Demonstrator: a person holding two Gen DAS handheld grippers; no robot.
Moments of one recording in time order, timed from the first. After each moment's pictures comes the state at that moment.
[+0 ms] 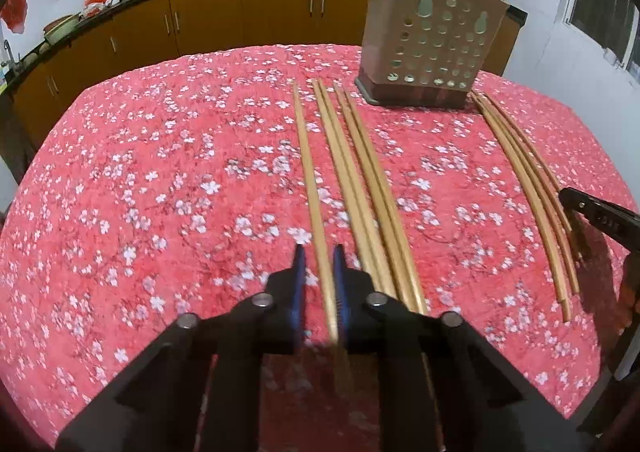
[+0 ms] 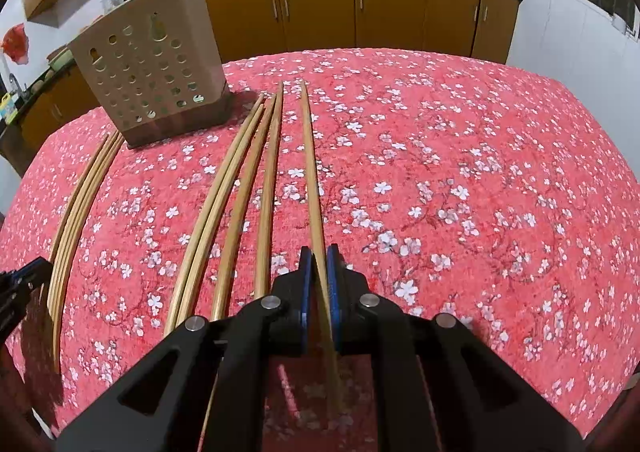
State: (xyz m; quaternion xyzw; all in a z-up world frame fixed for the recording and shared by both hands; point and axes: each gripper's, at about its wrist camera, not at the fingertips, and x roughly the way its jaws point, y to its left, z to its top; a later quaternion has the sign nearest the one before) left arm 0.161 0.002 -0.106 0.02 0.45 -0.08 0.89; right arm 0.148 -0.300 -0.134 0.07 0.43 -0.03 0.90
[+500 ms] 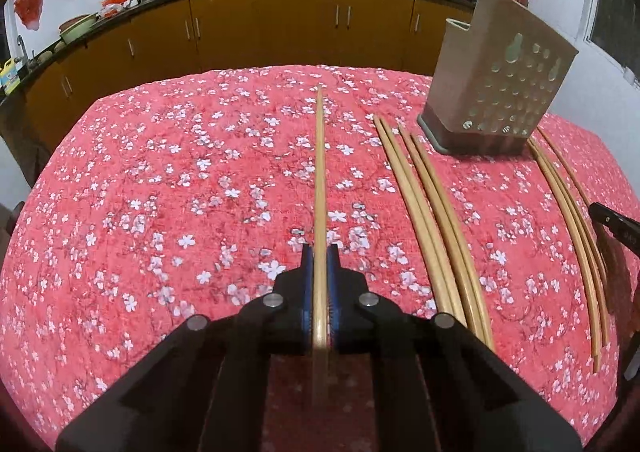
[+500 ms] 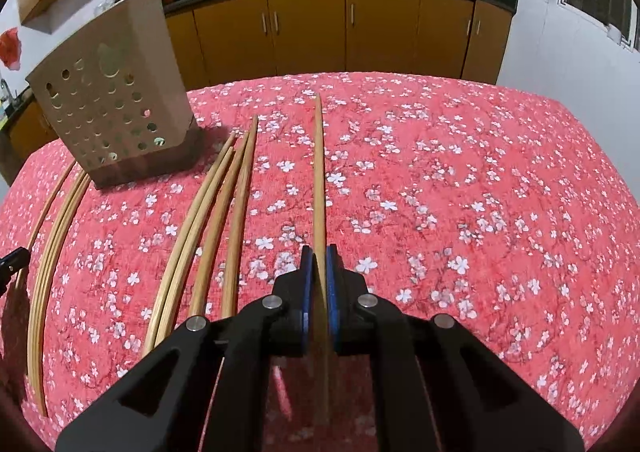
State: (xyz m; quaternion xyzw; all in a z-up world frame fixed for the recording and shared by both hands) left arm 0.223 0.036 -0.107 0.01 0.43 -0.05 0.90; right arm 0.199 -0.317 -0.133 0.06 0.41 -0.05 0.91
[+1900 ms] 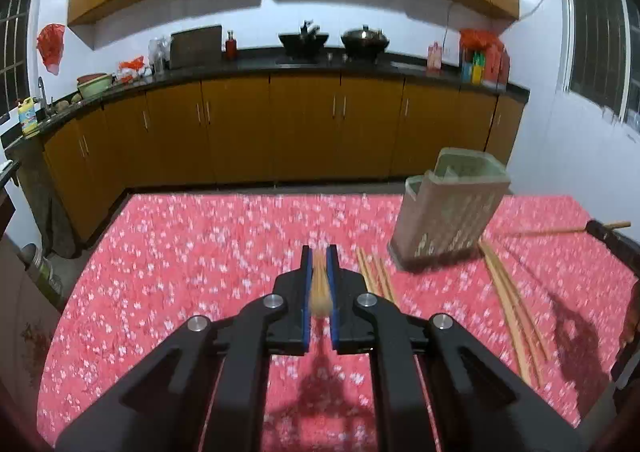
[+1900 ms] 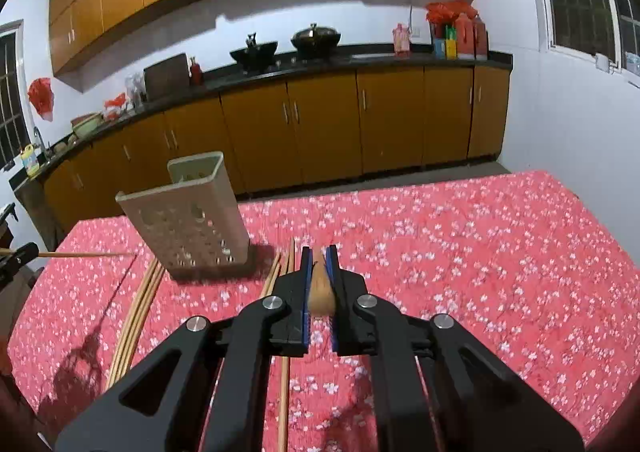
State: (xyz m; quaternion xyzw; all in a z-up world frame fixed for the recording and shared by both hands) left arm 0.175 0.051 0.027 0.00 0.29 -0.06 0.96; right arm 0.139 -0.328 -0.026 0.08 0.26 -0.02 0.96
